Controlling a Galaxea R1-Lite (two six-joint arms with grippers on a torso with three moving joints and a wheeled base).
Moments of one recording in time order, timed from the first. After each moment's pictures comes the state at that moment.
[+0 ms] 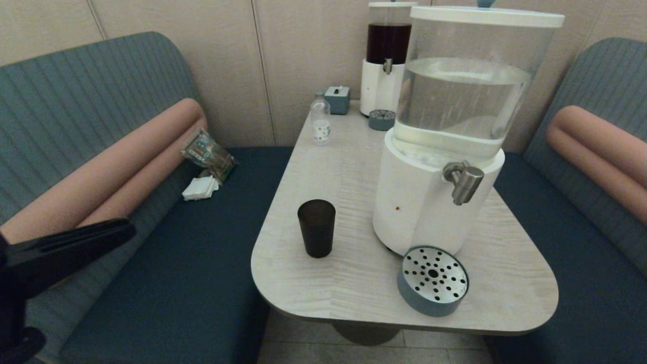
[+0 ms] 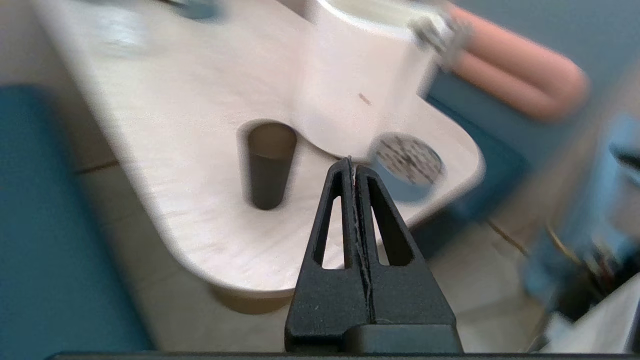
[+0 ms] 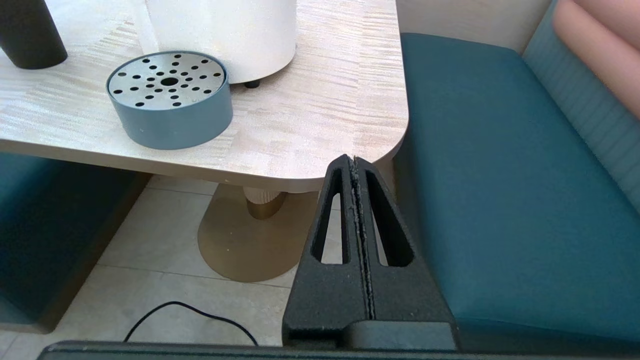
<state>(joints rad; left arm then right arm) -0.03 0.92 -0.48 -0.50 -0.74 -0.13 -0.01 0.00 0.00 -0.04 -0.01 -0.04</state>
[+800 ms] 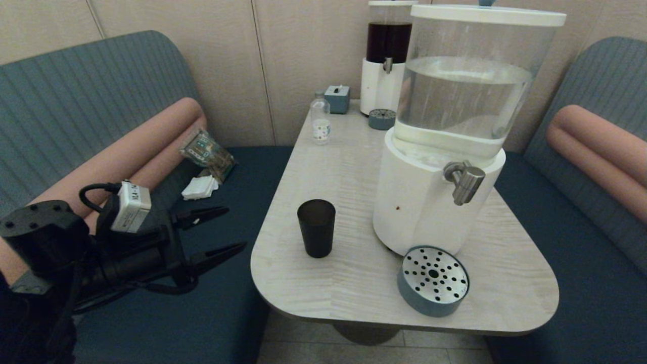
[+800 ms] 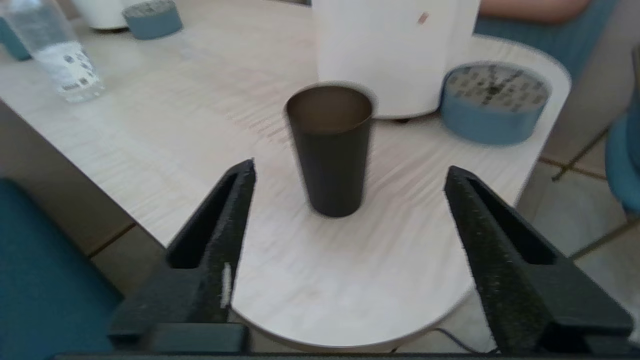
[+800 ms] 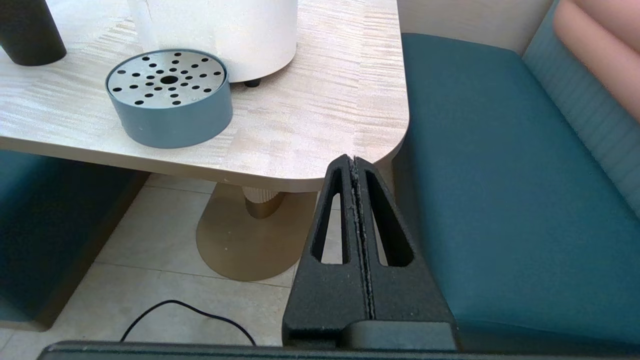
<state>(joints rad) 0.02 1.82 -0.37 -1.52 -0.99 0.14 -0.01 0.00 0.00 -0.04 0.00 -0.05</state>
